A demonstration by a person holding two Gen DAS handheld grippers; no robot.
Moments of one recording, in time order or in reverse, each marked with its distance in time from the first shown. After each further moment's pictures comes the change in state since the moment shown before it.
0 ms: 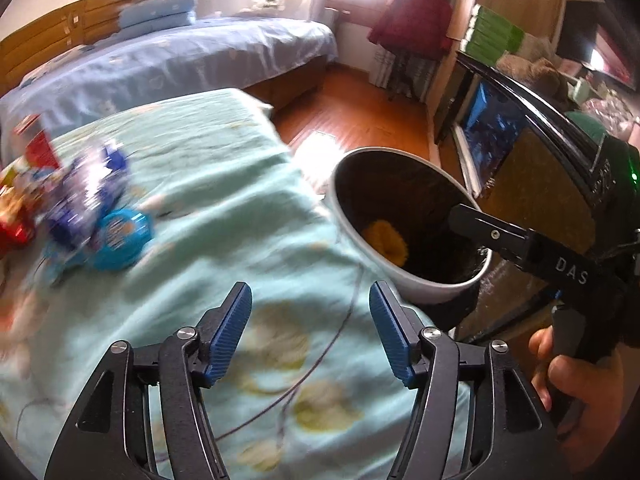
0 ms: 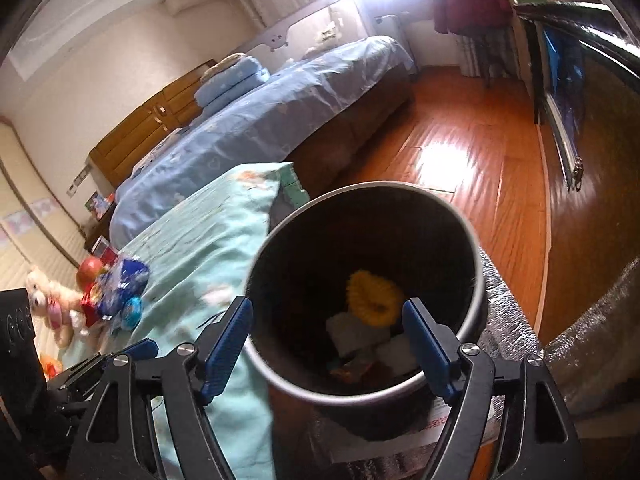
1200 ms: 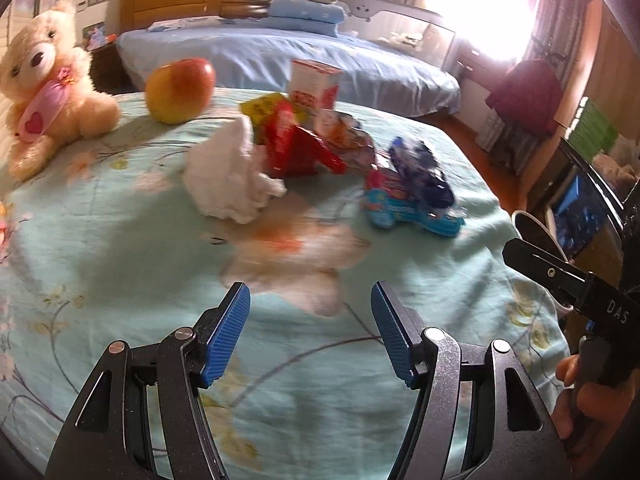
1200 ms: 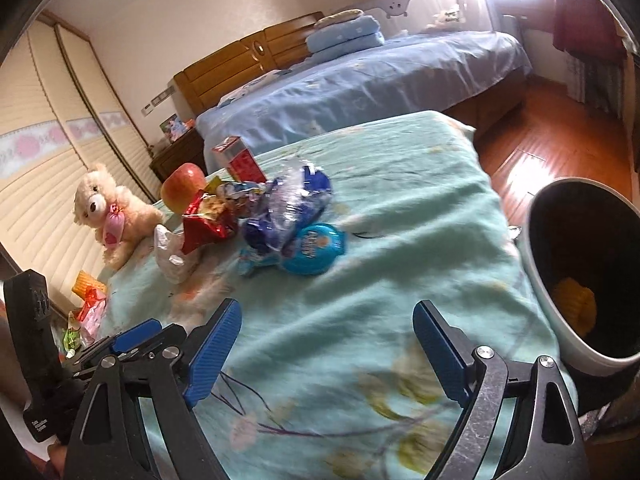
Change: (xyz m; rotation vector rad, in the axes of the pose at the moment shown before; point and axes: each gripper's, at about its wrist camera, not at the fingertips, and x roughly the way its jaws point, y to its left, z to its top) left arm -0.088 0.190 -0.069 -0.322 -0.104 0.249; right arm 0.048 0.188 -0.047 -0.252 0.122 0.205
